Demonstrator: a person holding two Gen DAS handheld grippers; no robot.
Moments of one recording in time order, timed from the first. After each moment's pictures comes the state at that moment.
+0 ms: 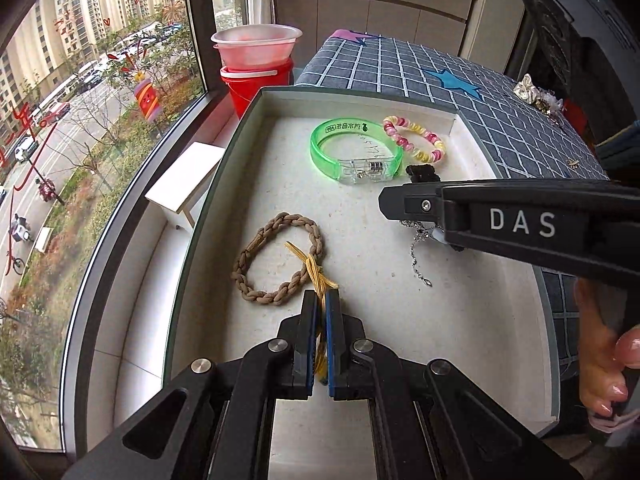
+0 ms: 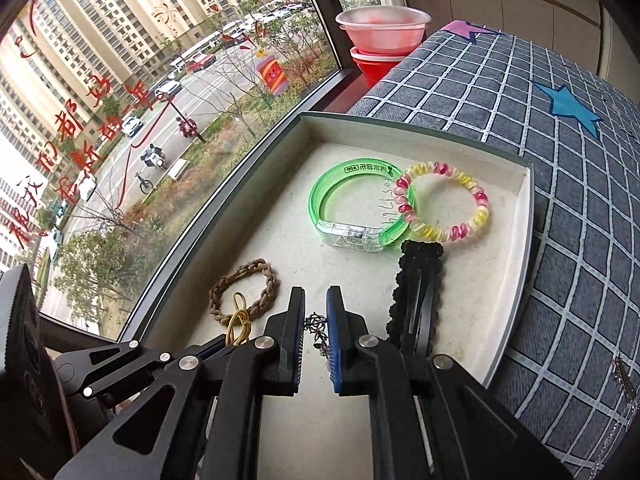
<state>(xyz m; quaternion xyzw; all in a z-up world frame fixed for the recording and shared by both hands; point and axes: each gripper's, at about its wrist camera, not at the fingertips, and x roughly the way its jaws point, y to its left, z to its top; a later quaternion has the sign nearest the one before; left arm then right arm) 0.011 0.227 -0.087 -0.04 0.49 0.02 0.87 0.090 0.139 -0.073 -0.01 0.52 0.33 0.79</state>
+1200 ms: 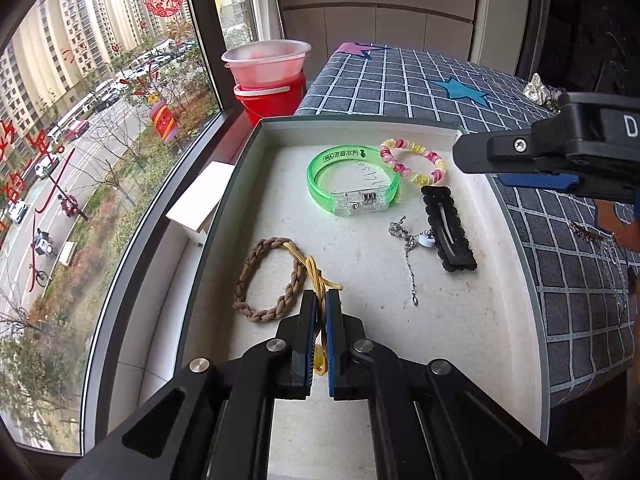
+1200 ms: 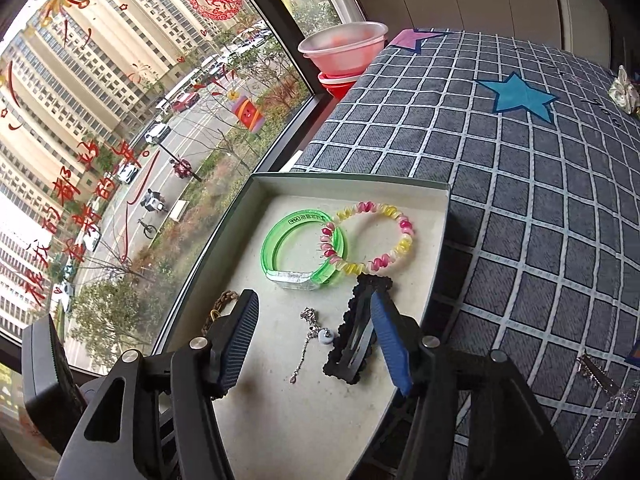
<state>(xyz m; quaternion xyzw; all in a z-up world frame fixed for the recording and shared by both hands) 0.015 0.208 -0.069 0.00 0.47 0.06 0.88 0.110 0.069 -0.037 0.09 0.51 0.30 0.80</state>
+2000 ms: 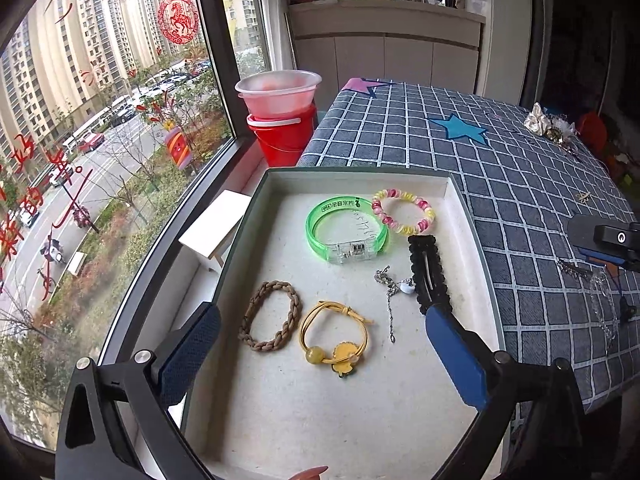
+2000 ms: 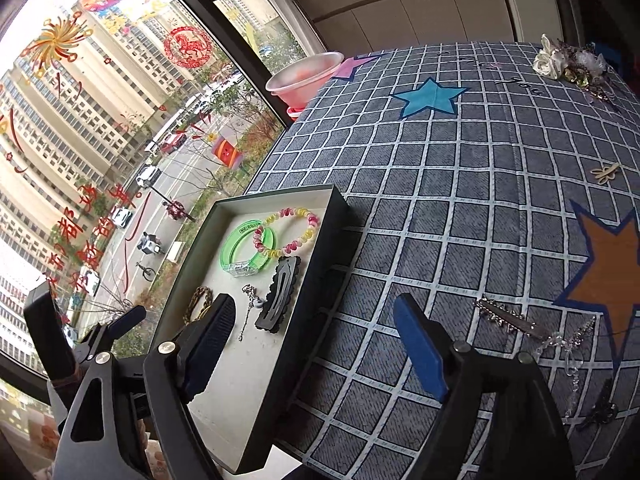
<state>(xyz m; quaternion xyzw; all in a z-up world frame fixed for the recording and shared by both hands) 0.020 0.193 -0.042 0.01 0.42 0.09 0.90 0.086 -0.032 -0.029 0.14 0.47 0.26 0.83</state>
